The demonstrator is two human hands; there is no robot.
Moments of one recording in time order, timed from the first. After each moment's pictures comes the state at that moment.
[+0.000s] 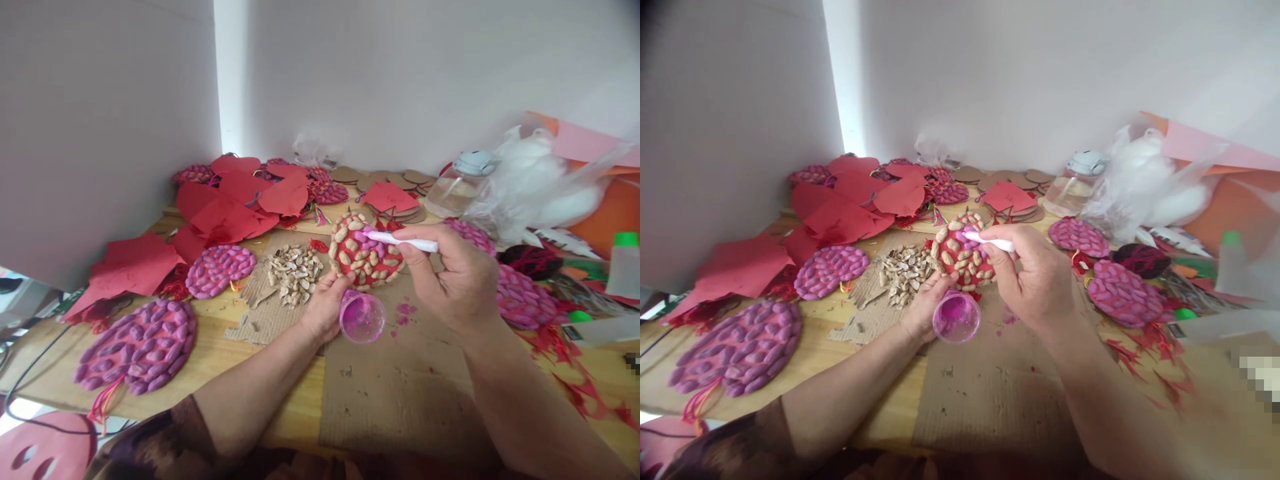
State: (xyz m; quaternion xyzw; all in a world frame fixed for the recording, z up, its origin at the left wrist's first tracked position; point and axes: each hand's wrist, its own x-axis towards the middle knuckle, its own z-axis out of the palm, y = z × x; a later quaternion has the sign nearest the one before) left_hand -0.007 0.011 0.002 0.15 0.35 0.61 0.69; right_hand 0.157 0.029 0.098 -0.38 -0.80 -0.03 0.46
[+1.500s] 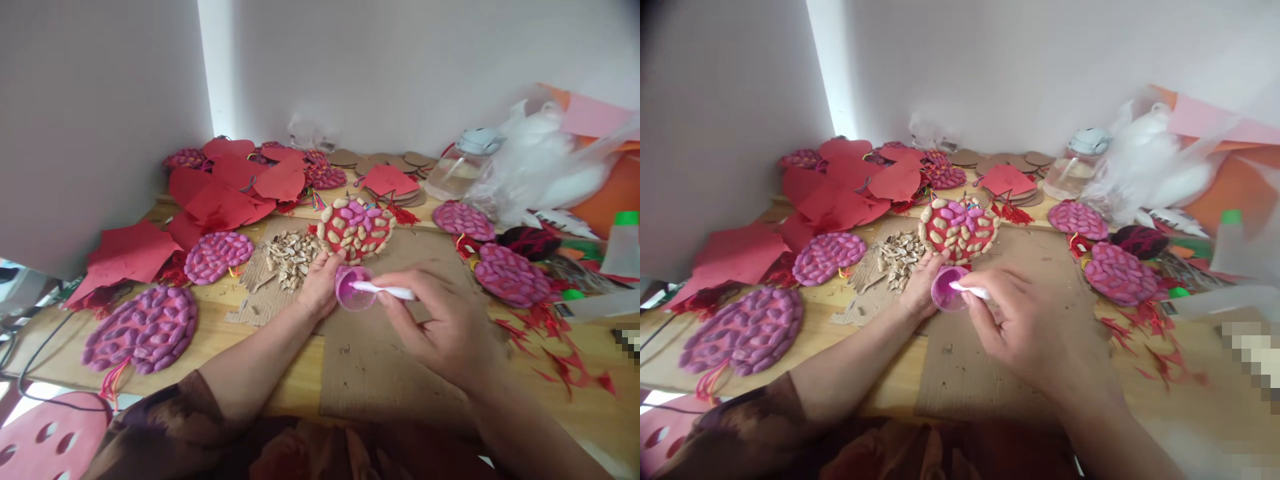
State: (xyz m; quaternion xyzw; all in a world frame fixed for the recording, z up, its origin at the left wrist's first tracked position) left_hand -0.013 0.018 -0.001 0.15 0.35 0.65 0.65; right_hand 0.159 -0.034 0.079 -0.35 -0.86 0.07 0.37
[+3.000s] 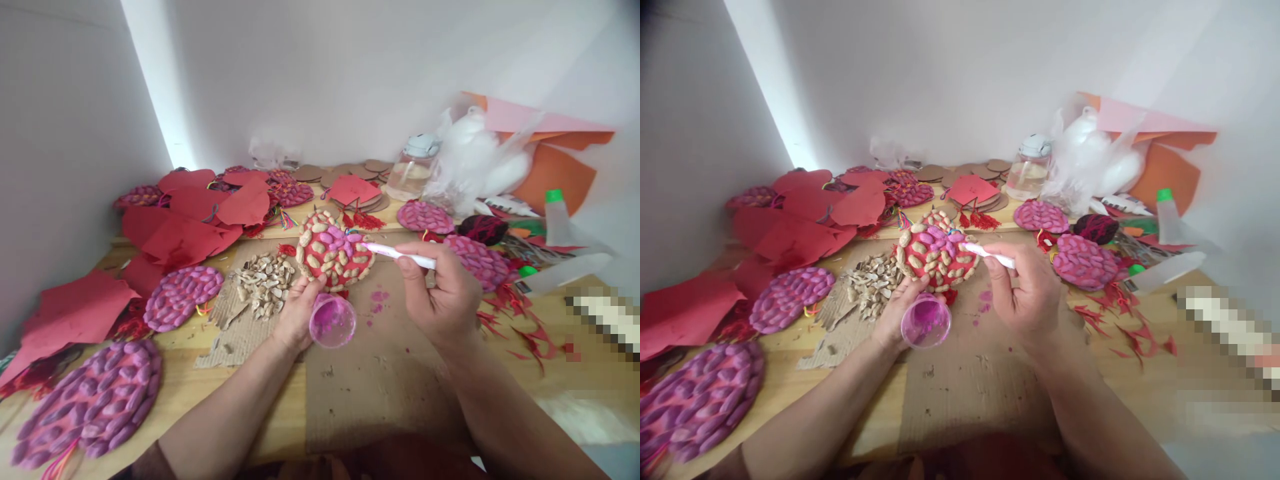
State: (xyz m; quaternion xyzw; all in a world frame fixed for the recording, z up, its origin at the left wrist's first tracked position) left_hand -0.012 0.005 0.005 0.20 0.39 0.57 0.70; right_hand 0.190 -0.004 0.061 -0.45 -0.71 -0.08 0.53
